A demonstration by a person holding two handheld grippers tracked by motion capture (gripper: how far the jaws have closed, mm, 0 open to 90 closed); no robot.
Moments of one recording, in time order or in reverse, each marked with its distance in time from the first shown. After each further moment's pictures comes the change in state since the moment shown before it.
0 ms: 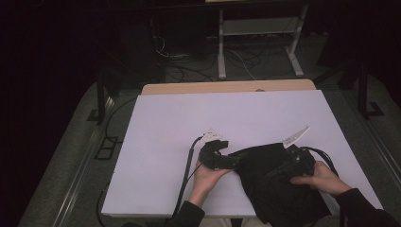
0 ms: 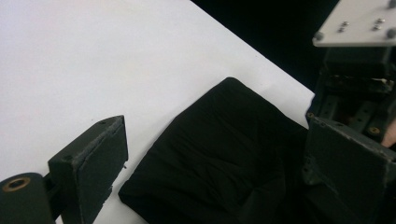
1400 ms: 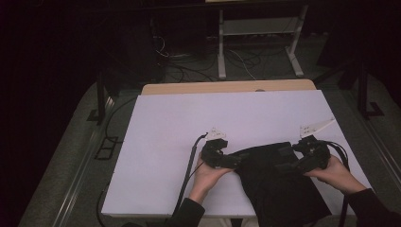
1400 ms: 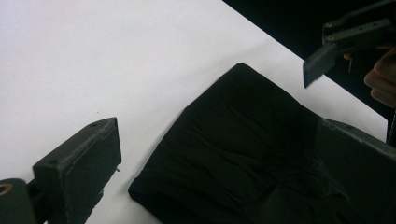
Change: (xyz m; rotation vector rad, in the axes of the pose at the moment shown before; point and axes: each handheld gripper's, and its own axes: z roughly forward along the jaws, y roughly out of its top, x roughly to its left) left arm 0.002 0.003 0.008 0.070 0.029 0.025; right arm 0.021 0.007 -0.043 -0.203 -0.217 -0.067
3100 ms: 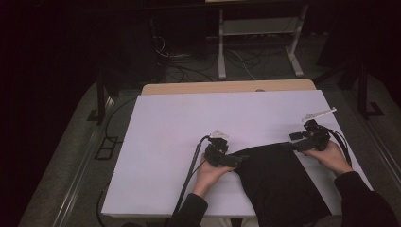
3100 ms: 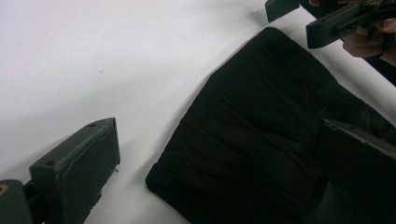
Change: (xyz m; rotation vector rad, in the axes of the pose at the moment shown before) left arm 0.023 -0.013 0.032 0.129 -0.003 -0.060; right arm -0.092 -0.011 -0.001 0.019 -0.254 0.159
